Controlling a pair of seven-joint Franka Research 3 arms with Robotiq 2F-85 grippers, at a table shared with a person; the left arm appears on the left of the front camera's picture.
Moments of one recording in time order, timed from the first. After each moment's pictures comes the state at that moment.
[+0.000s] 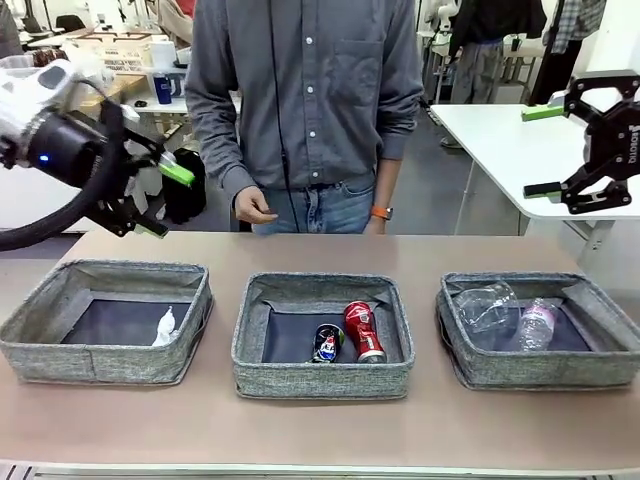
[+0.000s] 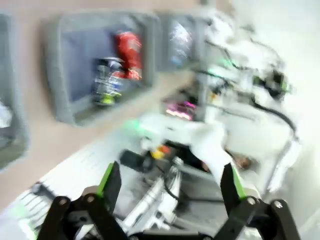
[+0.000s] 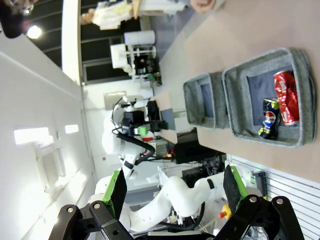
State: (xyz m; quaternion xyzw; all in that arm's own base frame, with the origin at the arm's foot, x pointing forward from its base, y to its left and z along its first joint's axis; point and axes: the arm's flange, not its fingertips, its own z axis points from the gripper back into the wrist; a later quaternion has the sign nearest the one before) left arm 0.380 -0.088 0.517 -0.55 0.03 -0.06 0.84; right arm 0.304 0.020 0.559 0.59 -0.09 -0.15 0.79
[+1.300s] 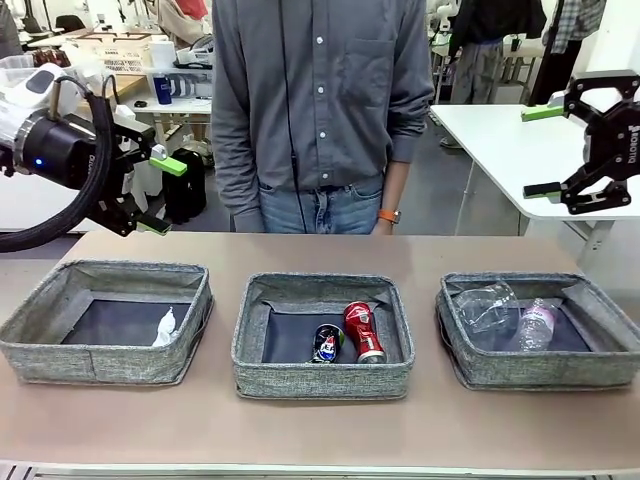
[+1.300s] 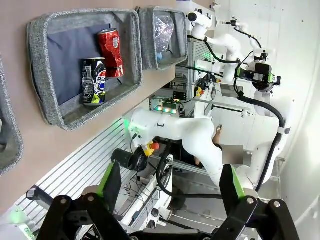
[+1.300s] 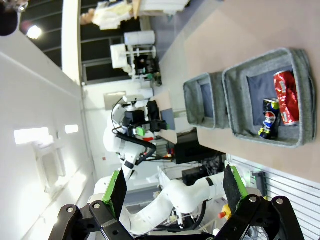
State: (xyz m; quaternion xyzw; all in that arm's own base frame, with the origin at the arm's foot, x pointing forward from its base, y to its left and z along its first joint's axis) left arm 0.382 -0.087 0.515 -0.55 0.03 -0.07 0.83; right arm 0.304 0.020 0.559 0.59 -0.09 -0.15 0.79
